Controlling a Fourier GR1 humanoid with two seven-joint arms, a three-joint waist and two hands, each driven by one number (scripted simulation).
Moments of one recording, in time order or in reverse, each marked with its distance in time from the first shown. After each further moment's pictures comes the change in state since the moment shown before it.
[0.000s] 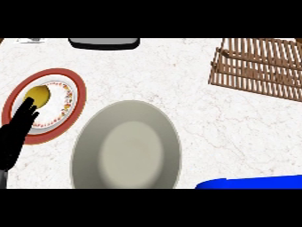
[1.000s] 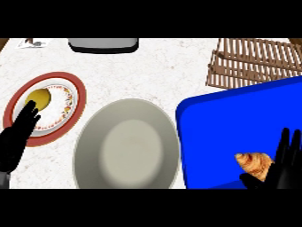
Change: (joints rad) left arm 0.016 -0.037 0.024 -0.003 -0.035 -0.018 0.026; right arm -0.464 0.000 0.054 -0.154 0.660 0.758 0.771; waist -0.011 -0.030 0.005
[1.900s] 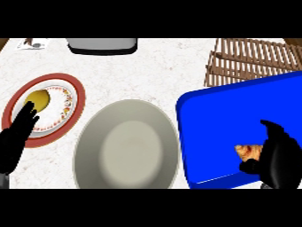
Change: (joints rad) left arm 0.013 -0.066 0.086 -0.020 -0.077 -0.061 0.027; right arm -0.197 -0.039 -0.086 0.165 -0.146 0.023 -0.048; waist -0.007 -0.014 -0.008
